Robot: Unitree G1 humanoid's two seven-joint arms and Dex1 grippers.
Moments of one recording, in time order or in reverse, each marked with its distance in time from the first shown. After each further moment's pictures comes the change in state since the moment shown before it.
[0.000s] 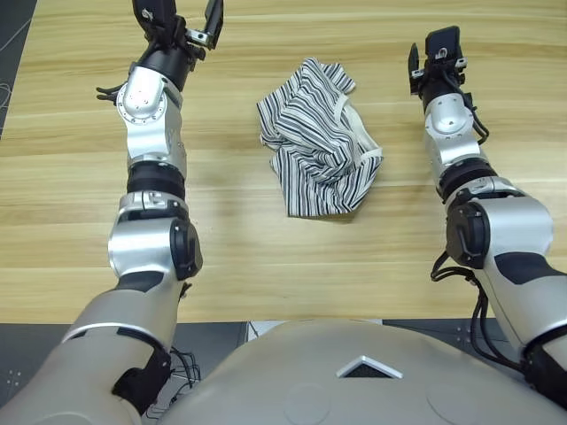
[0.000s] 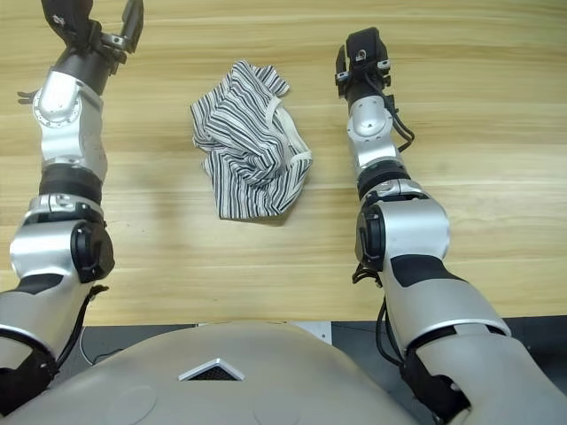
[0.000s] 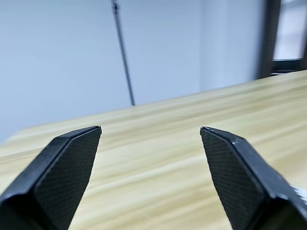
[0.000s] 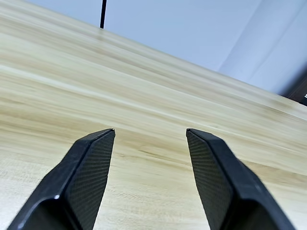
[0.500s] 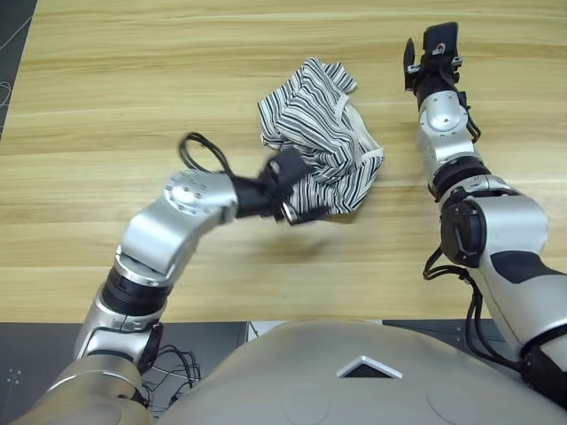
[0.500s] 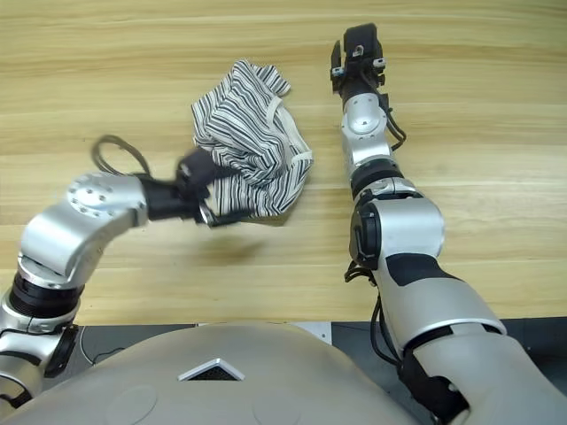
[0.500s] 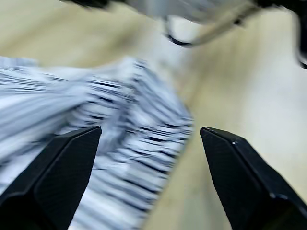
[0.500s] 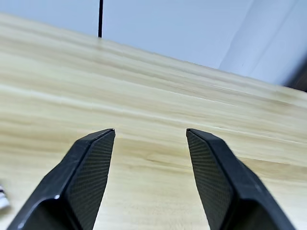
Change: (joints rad) left arm 0.387 0.236 -0.589 -1.300 -0.216 1.222 -0.206; right arm -0.032 0.013 -0.068 -0.005 0.079 0.015 0.062
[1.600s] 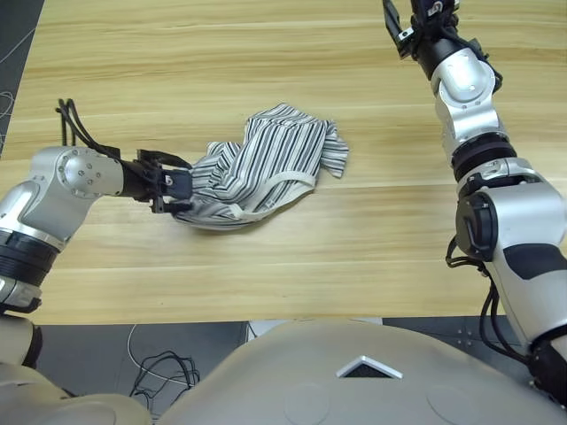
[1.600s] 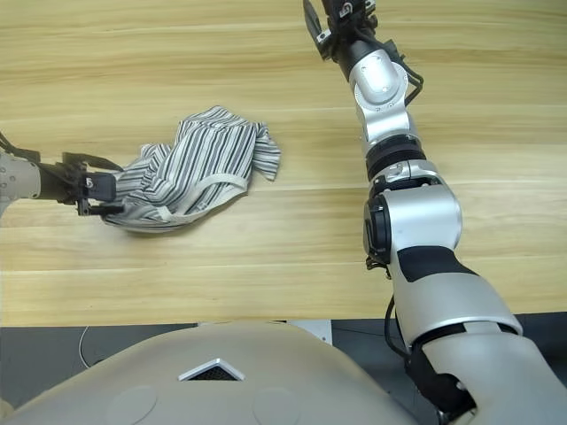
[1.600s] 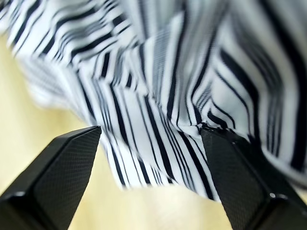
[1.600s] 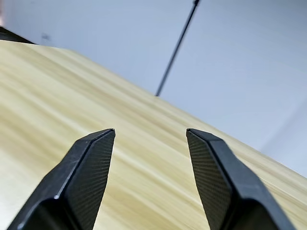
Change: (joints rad) left arm -0.115 0.549 -0.110 0.918 0.573 -1.198 -0.176; right arm -0.034 -0.052 0.165 -0.124 -0.005 -0.105 0.405
